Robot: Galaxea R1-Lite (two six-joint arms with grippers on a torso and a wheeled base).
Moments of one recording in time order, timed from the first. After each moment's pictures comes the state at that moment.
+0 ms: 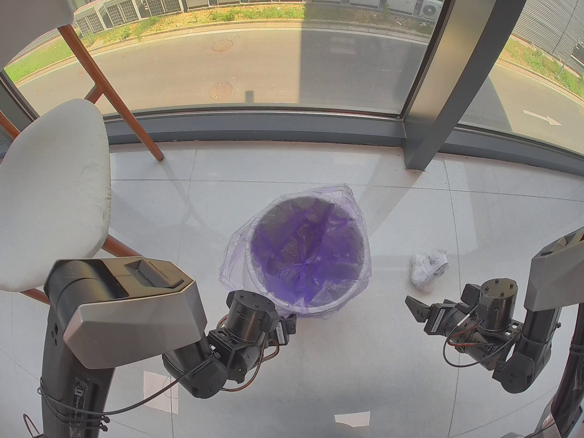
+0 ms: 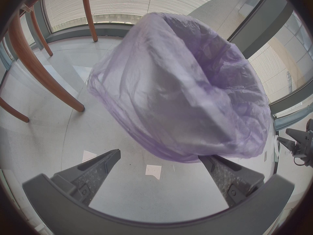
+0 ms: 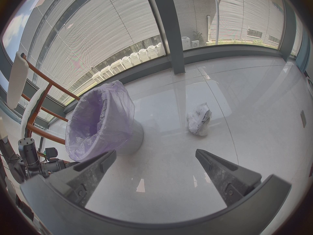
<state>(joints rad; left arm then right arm) -0.65 2.39 -0.79 -1.01 0.34 -0.53 0.41 2.15 -0.18 -1.55 -0.19 0.45</state>
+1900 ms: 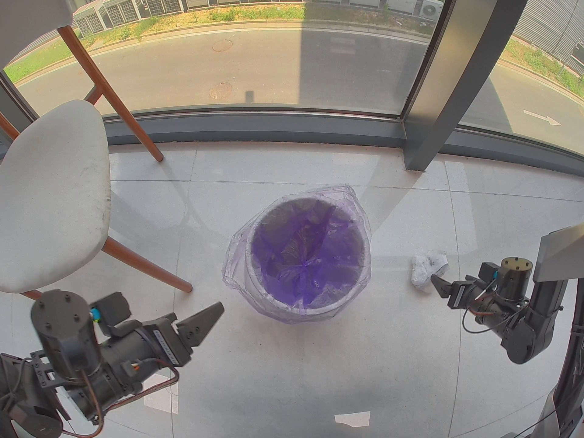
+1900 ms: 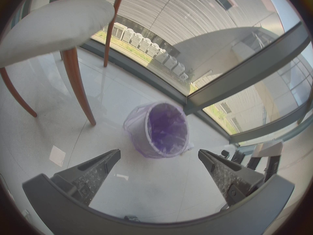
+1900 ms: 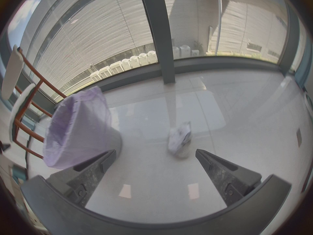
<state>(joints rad) -0.69 1.48 -0.18 -1.00 0.24 -0.67 0.14 2.22 -0.31 -1.55 -0.02 0.24</state>
